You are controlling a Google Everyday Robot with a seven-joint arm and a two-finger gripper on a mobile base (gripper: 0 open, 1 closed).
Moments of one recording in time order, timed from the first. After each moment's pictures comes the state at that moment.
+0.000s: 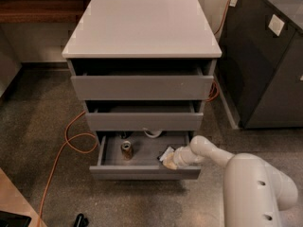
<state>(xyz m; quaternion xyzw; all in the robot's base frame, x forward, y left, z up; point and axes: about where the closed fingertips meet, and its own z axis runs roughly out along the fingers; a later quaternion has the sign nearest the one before) 0.670 -0.108 0.254 -0.53 0.78 0.22 0.26</state>
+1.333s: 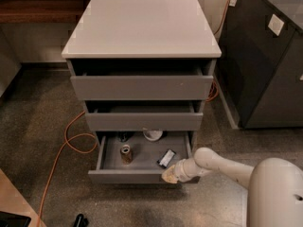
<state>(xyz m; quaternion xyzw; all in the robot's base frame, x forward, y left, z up) 0.580 -0.091 0.278 -0.49 0.79 0.27 0.24</state>
